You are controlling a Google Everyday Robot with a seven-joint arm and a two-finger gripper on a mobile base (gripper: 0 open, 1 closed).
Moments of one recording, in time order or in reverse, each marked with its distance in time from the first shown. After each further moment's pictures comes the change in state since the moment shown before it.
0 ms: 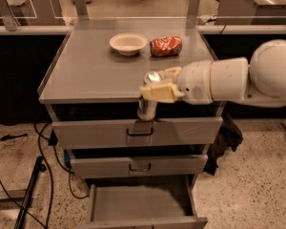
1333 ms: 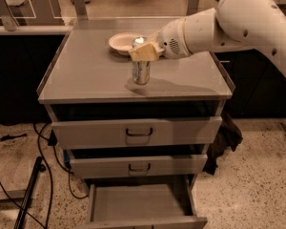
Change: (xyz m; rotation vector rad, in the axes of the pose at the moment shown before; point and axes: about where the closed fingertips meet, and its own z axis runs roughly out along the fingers) arm -0.067 -0.081 0.047 0.077 0.087 -0.036
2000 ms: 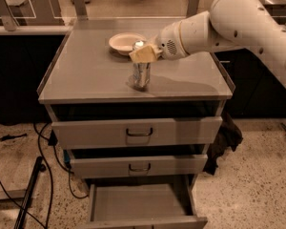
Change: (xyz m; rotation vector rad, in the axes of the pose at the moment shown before) arm 0.013 -0.018 0.017 -0.005 0.038 0.042
